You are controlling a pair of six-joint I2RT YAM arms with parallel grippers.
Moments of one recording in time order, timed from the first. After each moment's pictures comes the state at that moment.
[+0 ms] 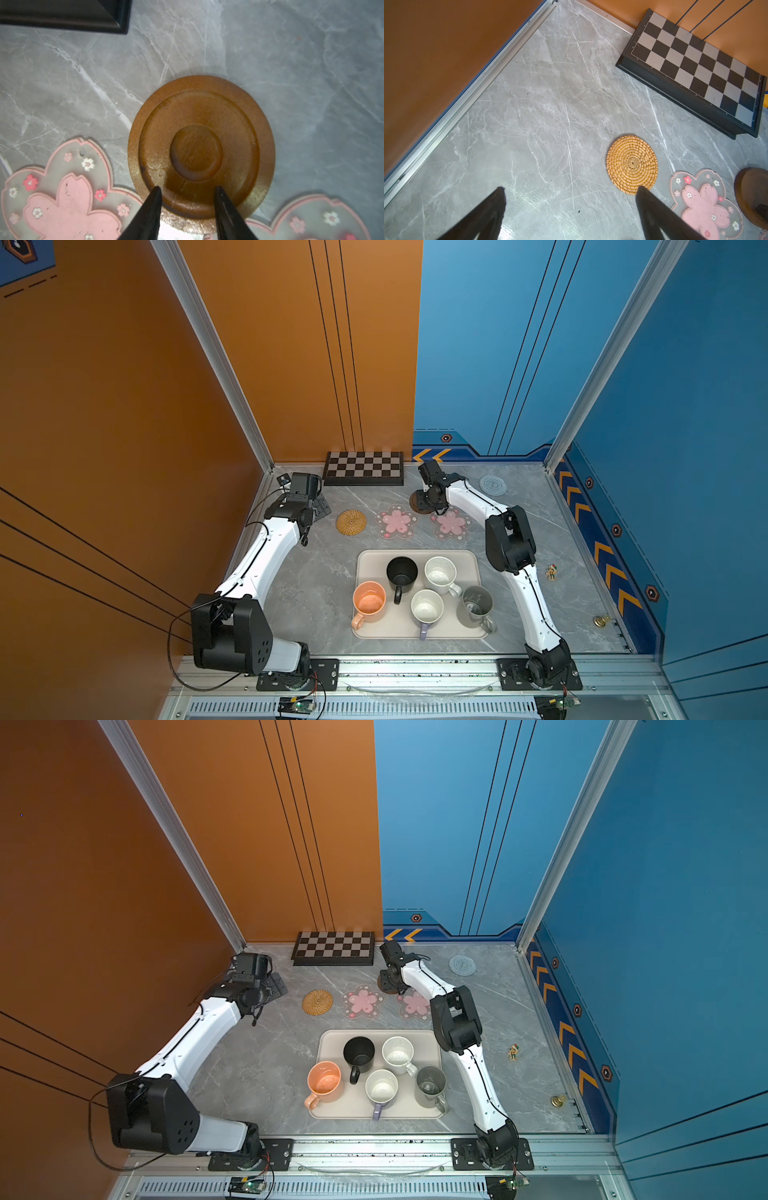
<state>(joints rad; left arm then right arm) -0.09 1.42 1.19 -0.67 -0.35 -0.60 0.46 2.46 2.12 -0.73 0.03 0.34</state>
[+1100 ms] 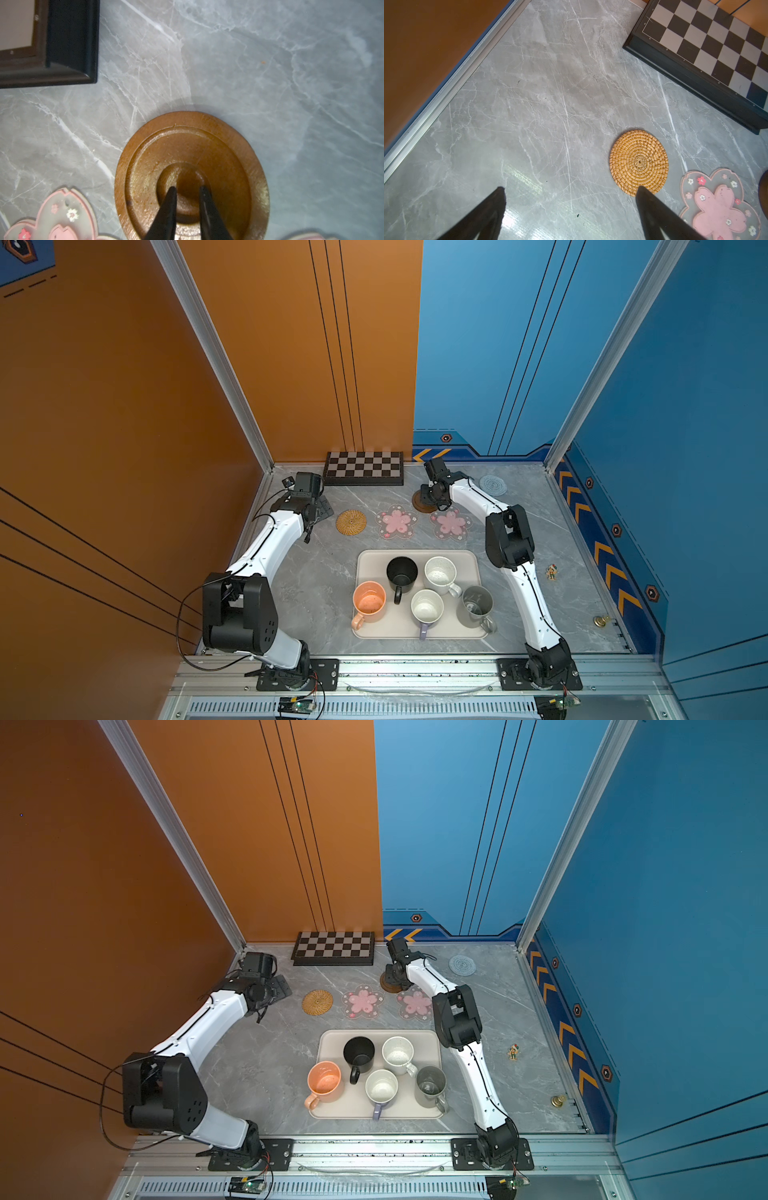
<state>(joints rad) -0.08 1.52 1.20 -0.66 -0.31 -0.60 0.41 2.51 2.17 -0.69 0.02 0.45</state>
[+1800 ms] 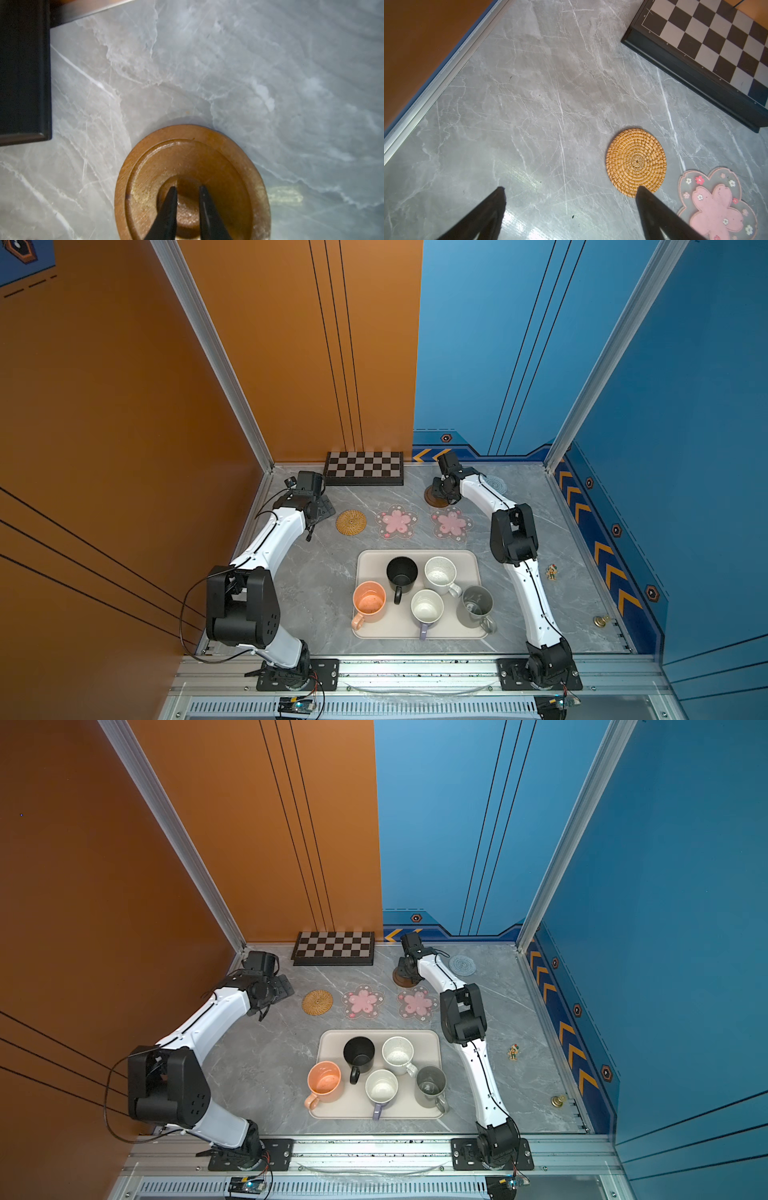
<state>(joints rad) -0.08 1.57 1.23 -0.66 -0.28 -0.61 0.32 2.58 2.28 -0.70 0.04 0.48</state>
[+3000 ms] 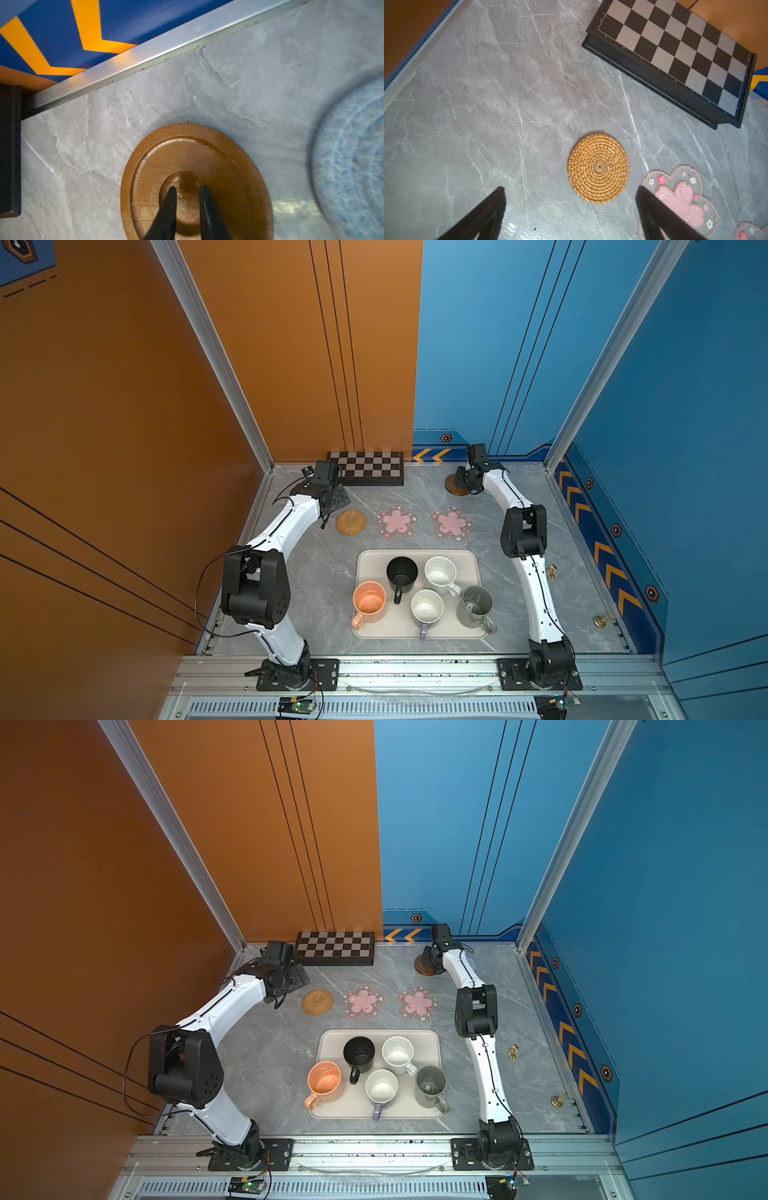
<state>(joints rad) -0.17 1.70 1.39 -0.65 -0.27 -0.65 0.14 2.70 2.48 -0.71 -0.07 0.45</state>
